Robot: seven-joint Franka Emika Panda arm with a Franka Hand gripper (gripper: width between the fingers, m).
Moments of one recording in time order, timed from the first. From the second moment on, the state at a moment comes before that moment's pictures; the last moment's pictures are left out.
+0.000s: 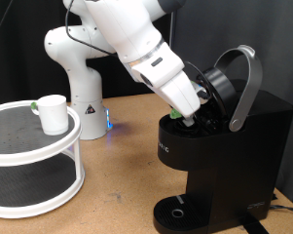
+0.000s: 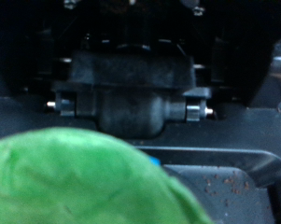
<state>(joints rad) 0.23 -0.07 -0.20 -2.26 0.70 2.15 -1.17</state>
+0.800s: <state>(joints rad) 0.23 -0.06 -0.19 -2.25 0.66 2.18 -1.12</state>
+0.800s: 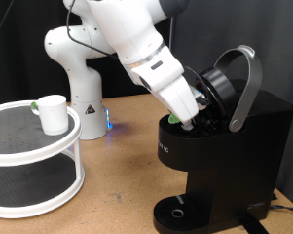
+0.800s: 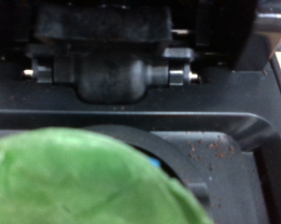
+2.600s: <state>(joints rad) 0.19 -0.10 -0.25 -2.24 0.79 2.05 -1.25</state>
